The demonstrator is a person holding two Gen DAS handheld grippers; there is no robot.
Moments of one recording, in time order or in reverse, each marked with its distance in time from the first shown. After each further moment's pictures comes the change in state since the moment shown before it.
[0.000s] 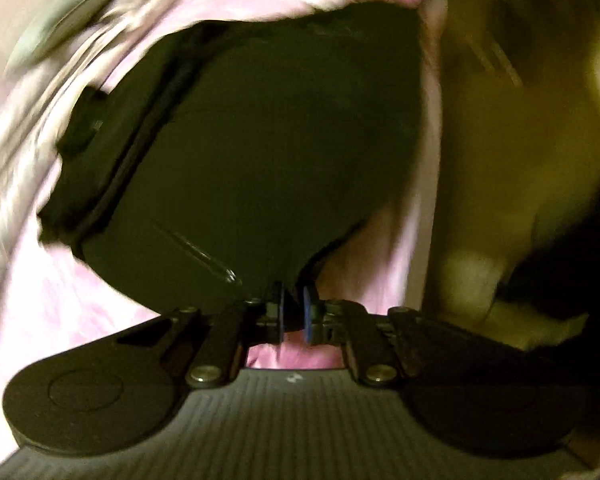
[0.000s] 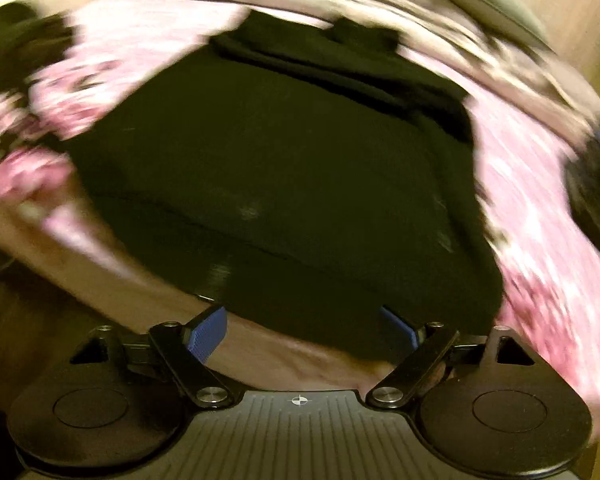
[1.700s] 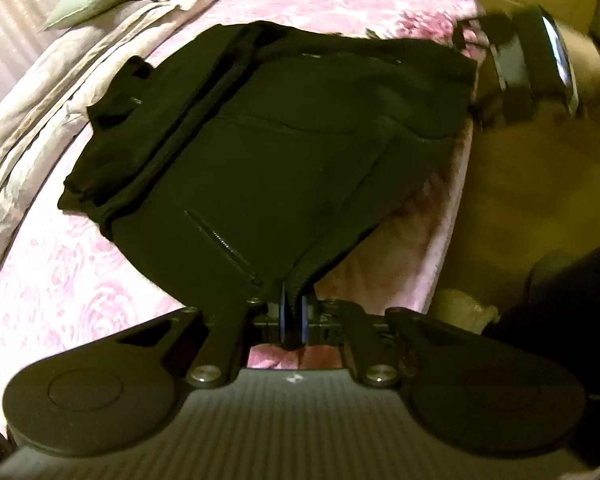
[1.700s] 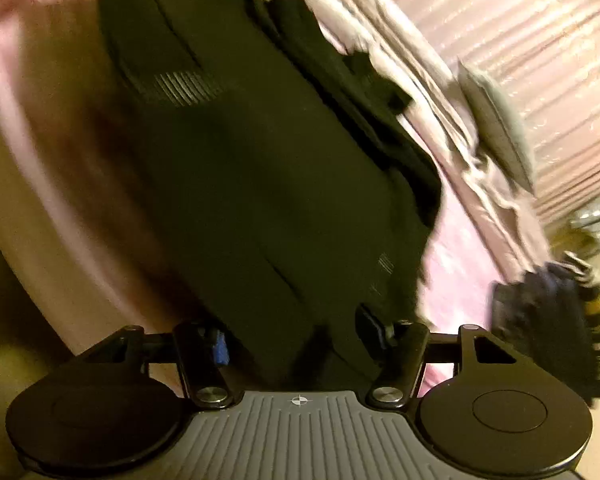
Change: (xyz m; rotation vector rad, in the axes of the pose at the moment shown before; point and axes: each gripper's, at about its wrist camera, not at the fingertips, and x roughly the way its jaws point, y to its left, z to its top) left arm -0.021 0.019 0.021 -0.100 0.035 0.024; right arm 0.085 -0.015 -0.058 -0.397 0.005 -0.390
